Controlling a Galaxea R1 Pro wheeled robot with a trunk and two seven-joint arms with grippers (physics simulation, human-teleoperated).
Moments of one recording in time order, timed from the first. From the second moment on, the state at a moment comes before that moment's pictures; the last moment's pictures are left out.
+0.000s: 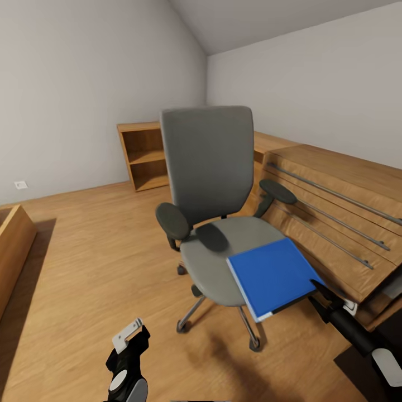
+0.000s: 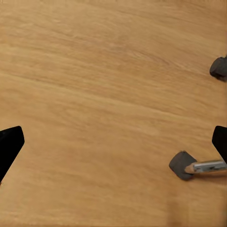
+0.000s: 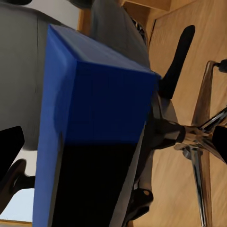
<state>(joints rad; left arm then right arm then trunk) -0.15 -0.04 -0.31 -1.17 0.61 -0.08 0.73 -0.44 -0.29 -0.50 -0.65 -0.84 0.62 0.98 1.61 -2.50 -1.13</state>
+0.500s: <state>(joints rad) -0.15 -0.04 -0.30 -1.17 0.61 -0.08 0.73 -0.44 -0.29 -0.50 -0.65 -0.84 0.62 0.98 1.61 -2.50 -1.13</state>
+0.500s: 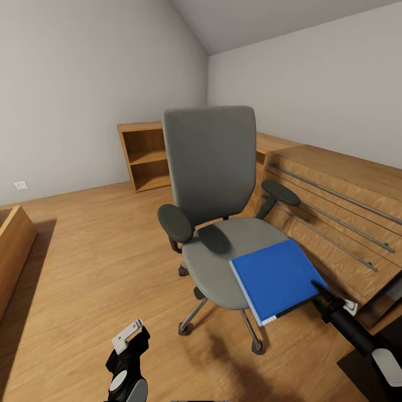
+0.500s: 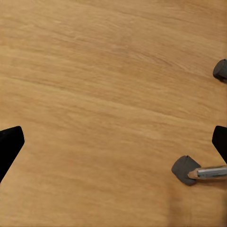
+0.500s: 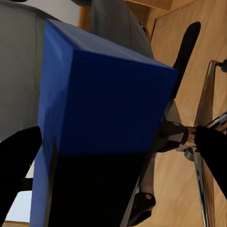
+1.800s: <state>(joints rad) -0.15 -0.04 -0.31 -1.14 0.61 -0.08 0.73 -0.44 -0.30 -0.50 -0.79 -0.76 0.63 0.97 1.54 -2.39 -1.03</state>
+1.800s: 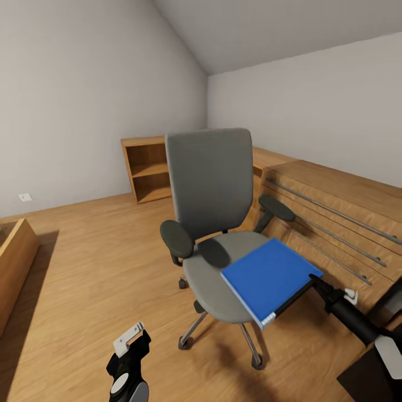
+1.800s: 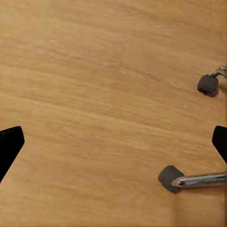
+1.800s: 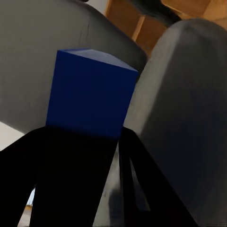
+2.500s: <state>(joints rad) -0.15 -0.05 -0.35 -1.11 0.60 -0.08 0.73 -0.38 -0.17 -0.50 -1.48 -0.76 0.88 0.57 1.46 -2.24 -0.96</state>
